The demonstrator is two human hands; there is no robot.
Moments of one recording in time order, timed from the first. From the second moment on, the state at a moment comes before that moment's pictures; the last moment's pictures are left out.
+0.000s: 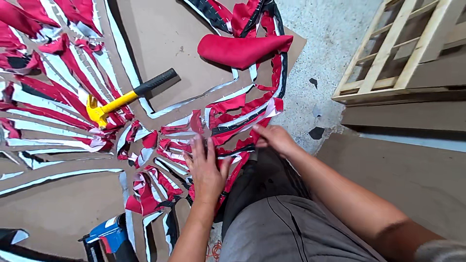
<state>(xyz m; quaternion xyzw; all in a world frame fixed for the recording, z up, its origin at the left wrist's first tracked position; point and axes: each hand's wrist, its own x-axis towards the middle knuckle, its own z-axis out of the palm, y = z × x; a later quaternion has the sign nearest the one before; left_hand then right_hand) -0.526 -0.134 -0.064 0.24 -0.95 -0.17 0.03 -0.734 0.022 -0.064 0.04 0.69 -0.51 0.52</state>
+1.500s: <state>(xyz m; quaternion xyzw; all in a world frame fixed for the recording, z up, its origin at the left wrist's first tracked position) -0.566 -0.019 -0.033 0.53 -0.29 -0.79 0.08 -0.799 0.030 -0.083 0.03 0.54 -0.61 0.58</state>
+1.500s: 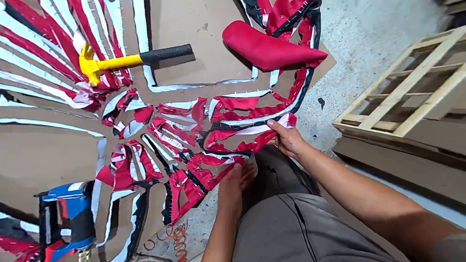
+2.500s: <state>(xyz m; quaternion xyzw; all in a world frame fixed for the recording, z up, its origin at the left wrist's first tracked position) -0.648 -0.006 -0.048 0.63 0.04 -0.67 0.39 -0.824 0.014 -0.058 0.08 0.56 -0.47 0.68</state>
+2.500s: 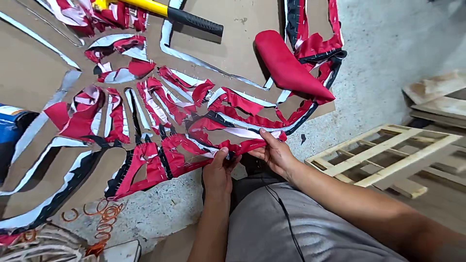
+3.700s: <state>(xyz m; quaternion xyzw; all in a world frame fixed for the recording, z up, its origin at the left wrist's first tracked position) -0.579 -0.065 -0.017 0.55 -0.79 -0.28 0.04 -0.813 0.016 -0.038 0.04 0.63 -0.44 0.65</state>
